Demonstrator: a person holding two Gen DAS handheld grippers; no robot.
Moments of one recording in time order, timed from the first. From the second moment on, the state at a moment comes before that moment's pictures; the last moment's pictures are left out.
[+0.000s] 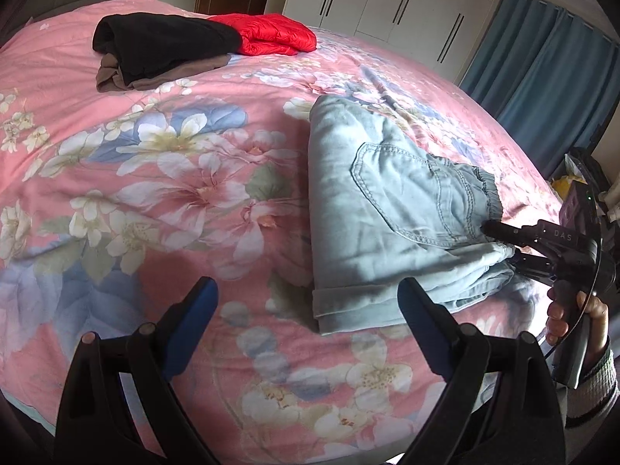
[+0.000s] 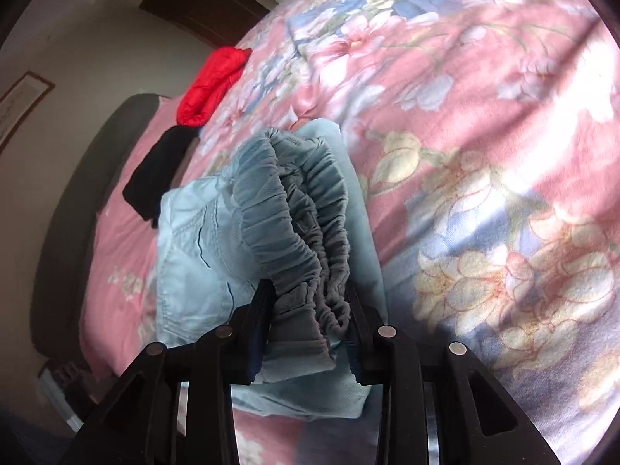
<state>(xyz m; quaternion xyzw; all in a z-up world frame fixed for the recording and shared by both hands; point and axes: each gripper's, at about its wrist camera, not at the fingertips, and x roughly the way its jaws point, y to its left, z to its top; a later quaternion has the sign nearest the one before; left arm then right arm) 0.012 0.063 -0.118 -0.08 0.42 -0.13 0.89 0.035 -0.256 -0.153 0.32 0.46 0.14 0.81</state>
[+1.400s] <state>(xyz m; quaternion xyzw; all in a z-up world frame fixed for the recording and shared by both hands) 0.222 0.097 -0.119 -0.33 0.43 -0.19 0.82 0.022 -0.094 -0.152 0.01 0.40 0.31 0.86</state>
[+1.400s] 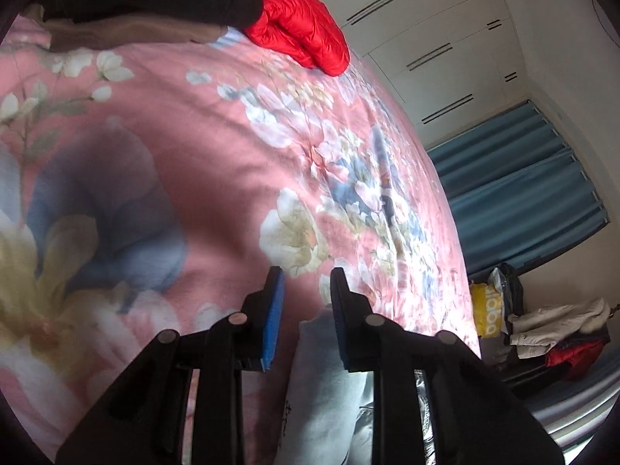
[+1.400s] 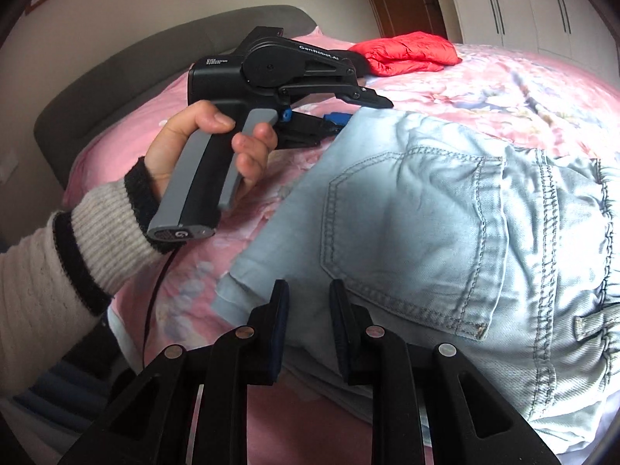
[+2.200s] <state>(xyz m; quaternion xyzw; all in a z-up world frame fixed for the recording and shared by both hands) 0.036 0.022 -0.144 0.02 0.43 -0.17 0.89 0.000 -0.164 -0.127 -0.04 0.39 0.12 0.91</state>
